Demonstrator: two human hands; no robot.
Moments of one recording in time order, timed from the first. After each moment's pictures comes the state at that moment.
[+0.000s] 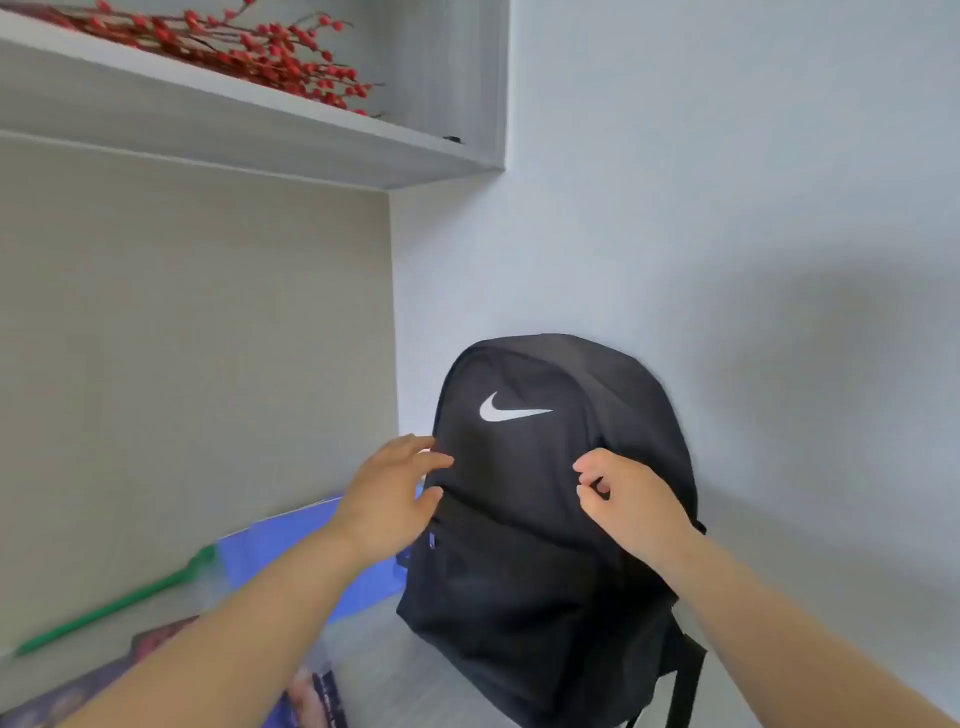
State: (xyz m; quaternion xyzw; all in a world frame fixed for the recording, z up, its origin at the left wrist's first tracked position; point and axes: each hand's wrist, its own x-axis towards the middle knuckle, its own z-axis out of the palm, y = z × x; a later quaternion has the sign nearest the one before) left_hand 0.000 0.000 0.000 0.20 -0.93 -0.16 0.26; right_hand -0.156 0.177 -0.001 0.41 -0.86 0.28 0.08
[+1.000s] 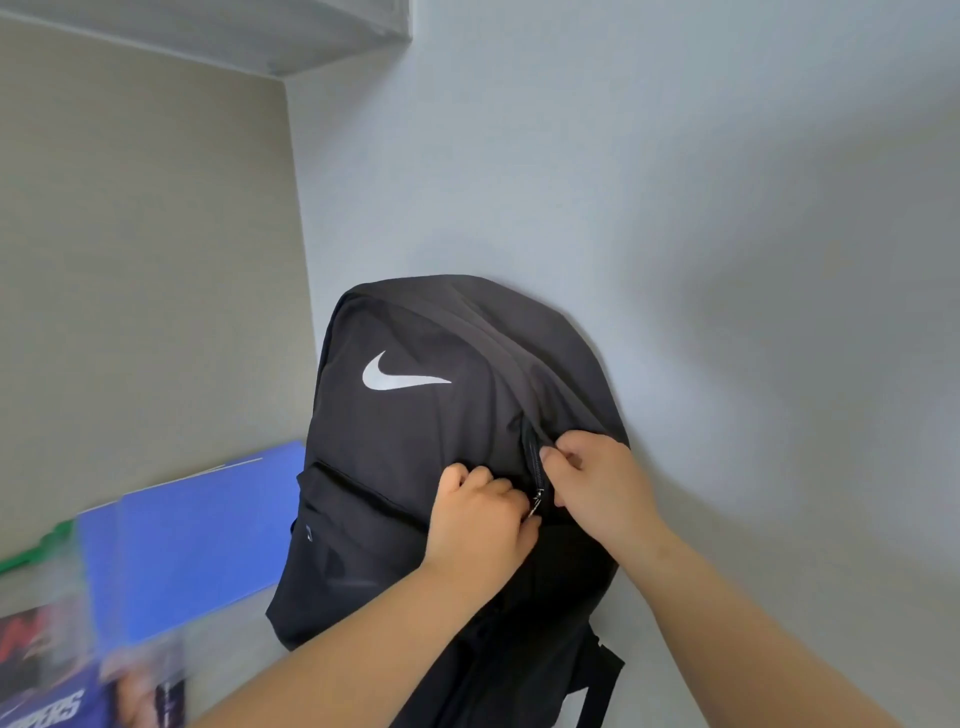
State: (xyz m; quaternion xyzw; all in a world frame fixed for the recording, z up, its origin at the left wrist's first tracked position) left_hand -0.180 0.099 -0.058 0.13 -0.95 0.09 0.28; right_hand -0.263 0.186 -0.021 0.38 -0.83 0.39 0.06
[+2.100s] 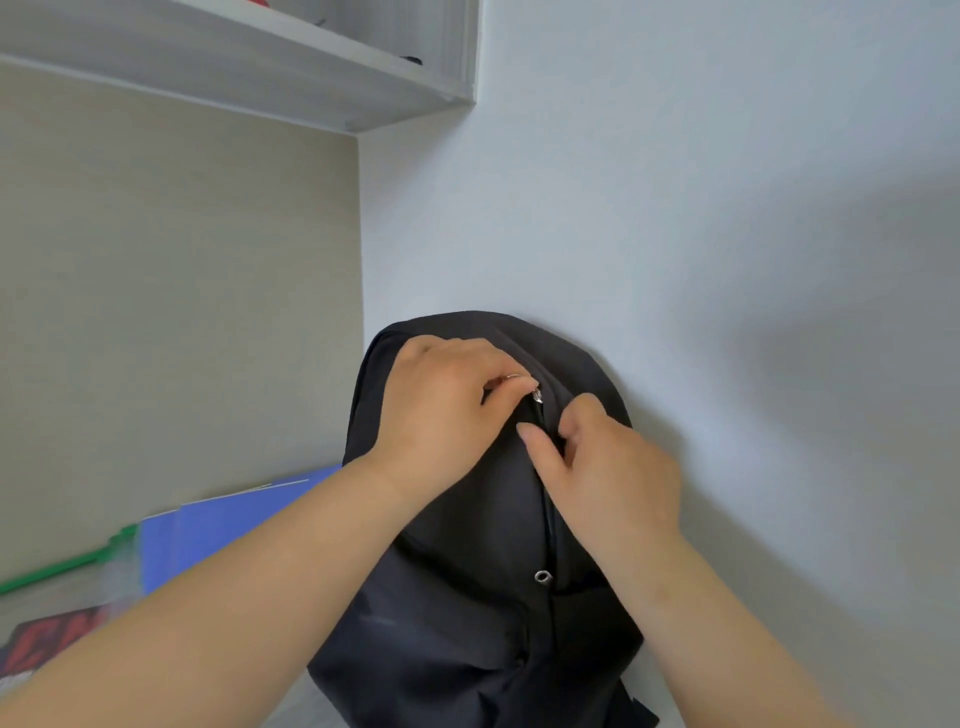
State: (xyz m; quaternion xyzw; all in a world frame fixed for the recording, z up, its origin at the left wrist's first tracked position) left_hand -0.141 0.064 0.065 0.10 -0.85 -0.08 0.51; right_hand -0.226 0.166 0.032 0.42 -0.81 0.29 0.27
